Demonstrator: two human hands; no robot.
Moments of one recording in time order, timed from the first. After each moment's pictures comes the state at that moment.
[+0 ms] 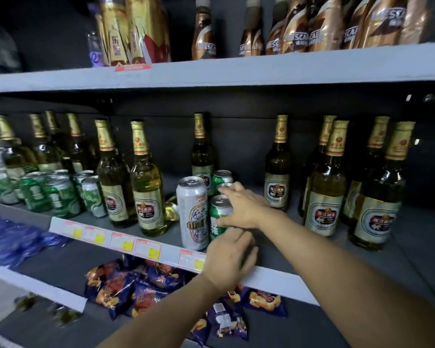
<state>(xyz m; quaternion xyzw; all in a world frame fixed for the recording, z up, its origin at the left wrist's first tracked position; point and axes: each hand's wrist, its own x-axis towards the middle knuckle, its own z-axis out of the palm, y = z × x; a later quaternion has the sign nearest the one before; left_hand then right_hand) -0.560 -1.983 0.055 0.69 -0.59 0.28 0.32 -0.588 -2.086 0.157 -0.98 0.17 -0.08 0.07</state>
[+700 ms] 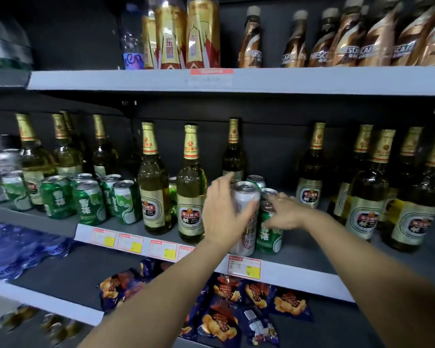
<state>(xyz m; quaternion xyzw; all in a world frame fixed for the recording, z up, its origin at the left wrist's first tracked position) -0.459 -1.926 0.125 0.69 -0.45 0.24 0.51 -0.561 -2.053 0.163 -0.94 0.34 0.00 0.07</state>
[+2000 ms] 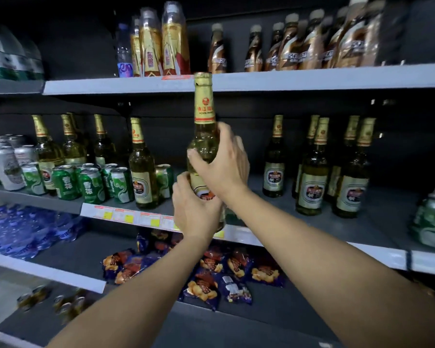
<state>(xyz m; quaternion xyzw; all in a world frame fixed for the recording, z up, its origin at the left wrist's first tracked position) -0.588 -1.866 0.136 0.72 -0.24 0.20 0.62 -0.627 -1.911 0.216 -0.81 0.15 -0.53 0.20</state>
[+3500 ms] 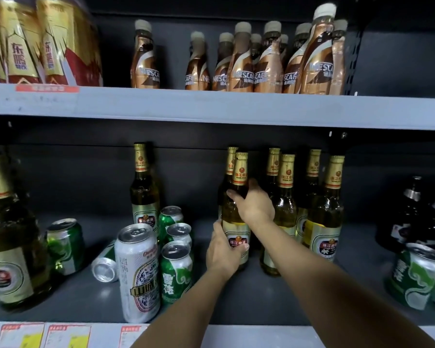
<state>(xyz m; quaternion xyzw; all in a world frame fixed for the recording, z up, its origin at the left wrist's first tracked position) -0.543 -2.123 0.087 0.73 -0.43 -0.12 0.52 -0.605 -2.168 0.197 -0.78 0.48 -0.37 0.18</state>
